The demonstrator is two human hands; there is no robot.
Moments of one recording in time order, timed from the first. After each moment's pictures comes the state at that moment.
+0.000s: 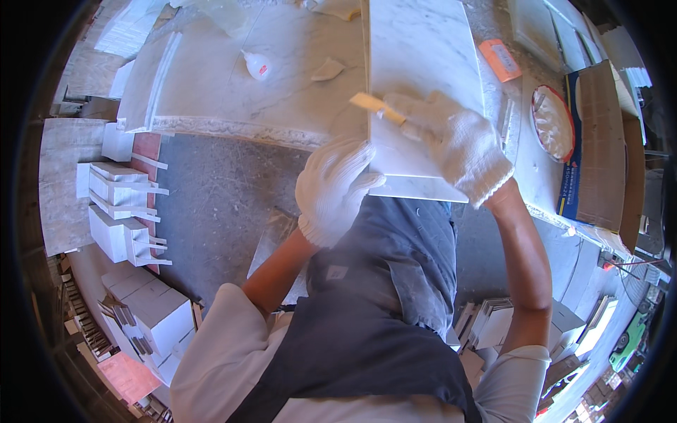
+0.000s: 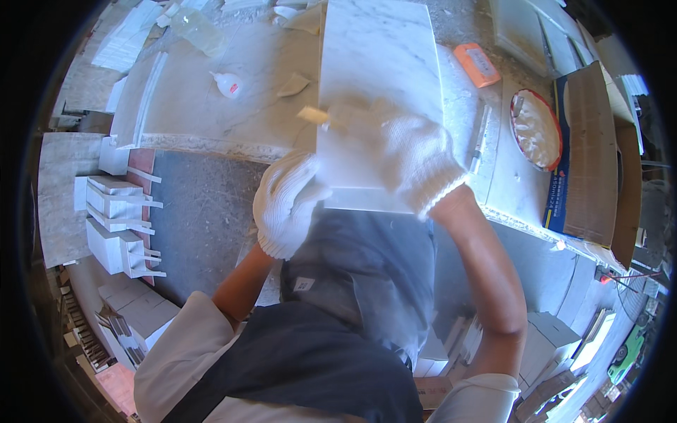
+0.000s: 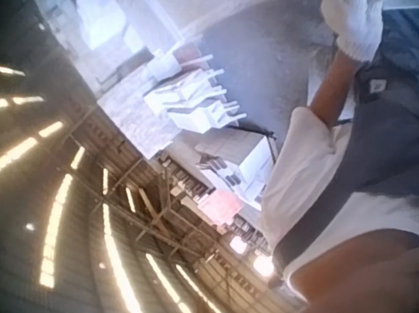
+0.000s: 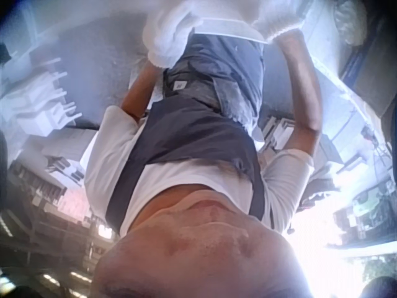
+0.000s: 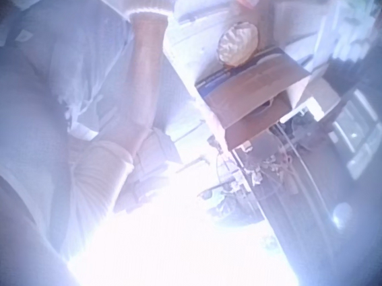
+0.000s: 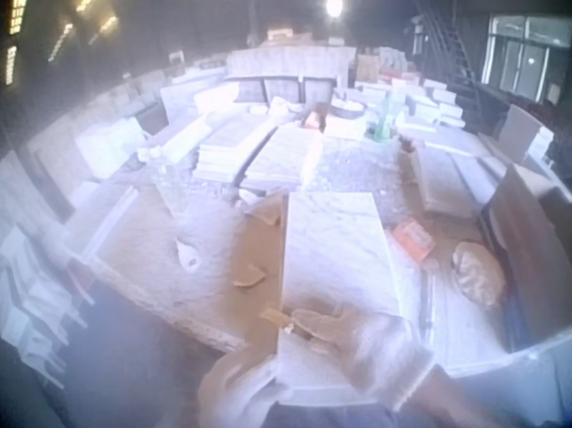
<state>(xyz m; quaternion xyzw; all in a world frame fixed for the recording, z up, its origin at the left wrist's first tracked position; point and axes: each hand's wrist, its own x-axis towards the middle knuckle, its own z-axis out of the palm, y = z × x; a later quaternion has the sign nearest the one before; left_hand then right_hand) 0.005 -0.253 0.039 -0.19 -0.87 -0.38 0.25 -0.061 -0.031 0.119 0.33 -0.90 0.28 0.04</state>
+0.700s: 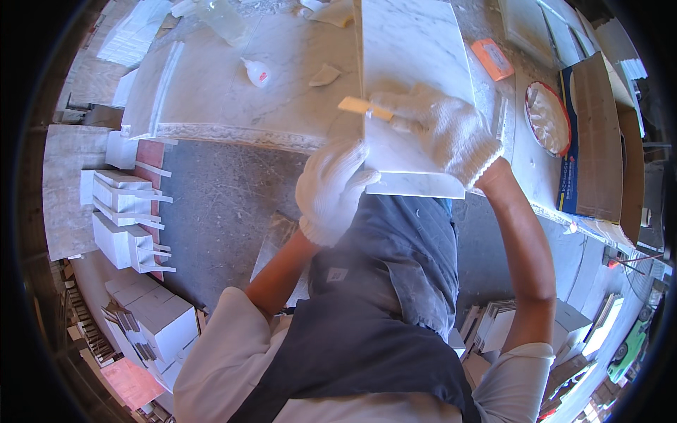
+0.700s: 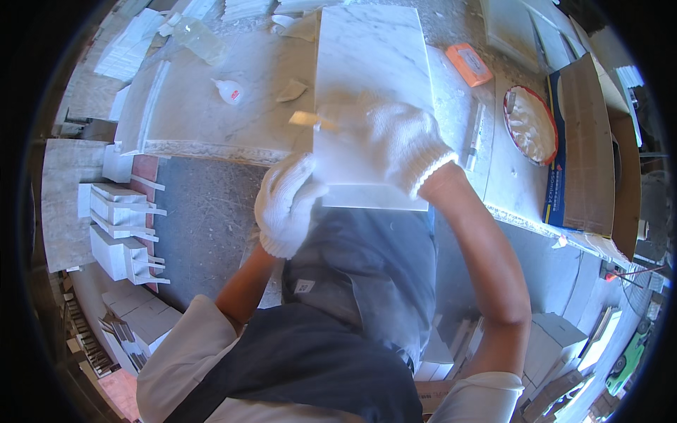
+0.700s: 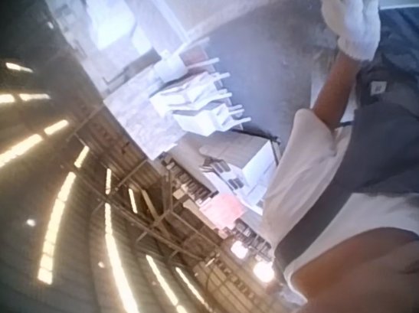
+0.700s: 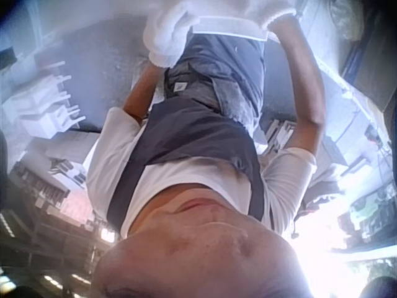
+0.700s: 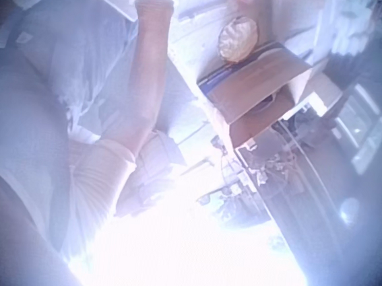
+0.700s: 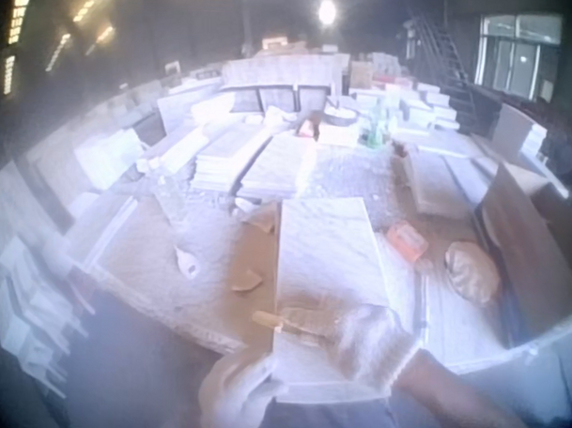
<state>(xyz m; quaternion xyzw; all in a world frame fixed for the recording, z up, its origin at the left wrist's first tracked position) 0.013 -0.248 0.035 -0.16 -0.87 -0.40 0.24 -0.071 -0.028 0.109 0.28 -0.92 0.29 0.00</state>
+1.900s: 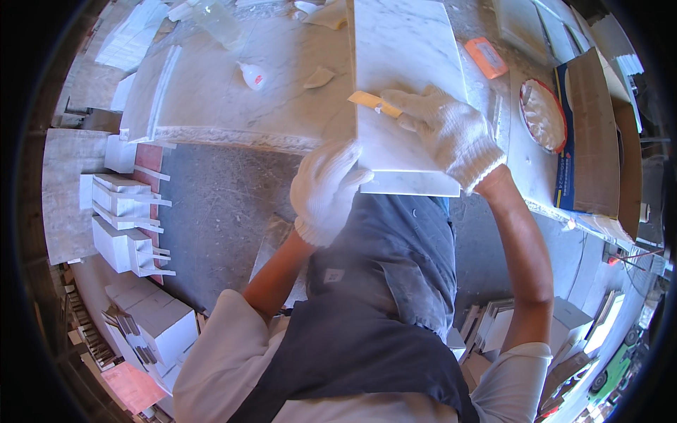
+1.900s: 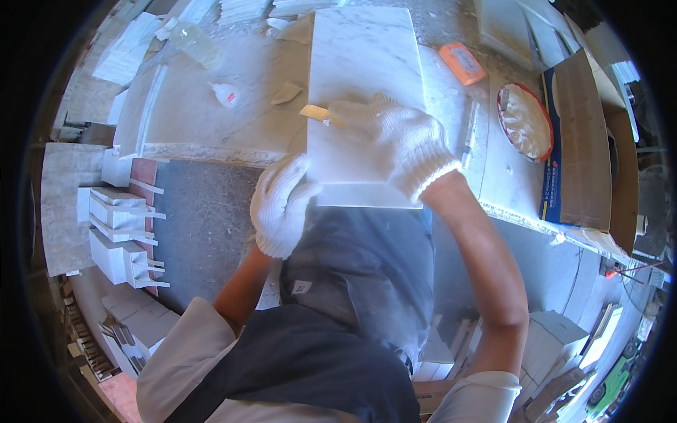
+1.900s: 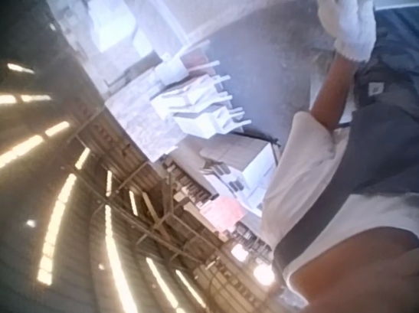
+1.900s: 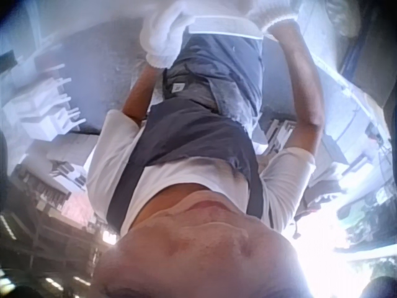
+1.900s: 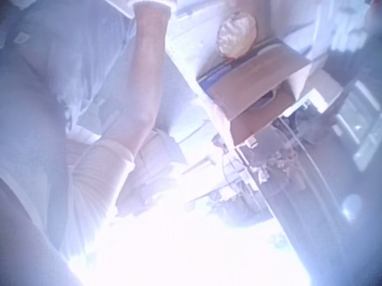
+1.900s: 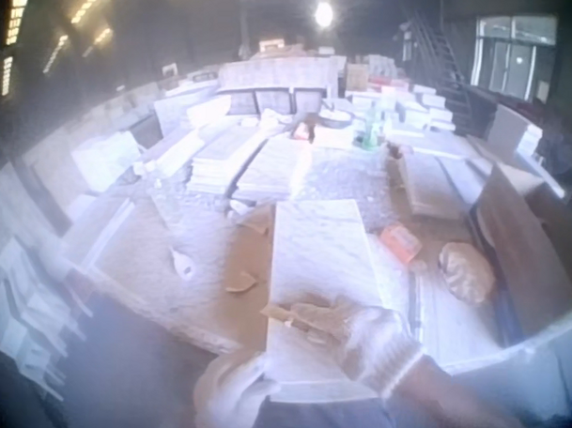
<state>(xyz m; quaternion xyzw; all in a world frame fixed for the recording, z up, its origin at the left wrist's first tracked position) 0.012 -0.248 0.036 -0.17 -0.86 -0.40 0.26 -0.054 -0.025 0.122 0.28 -0.91 0.29 0.06</state>
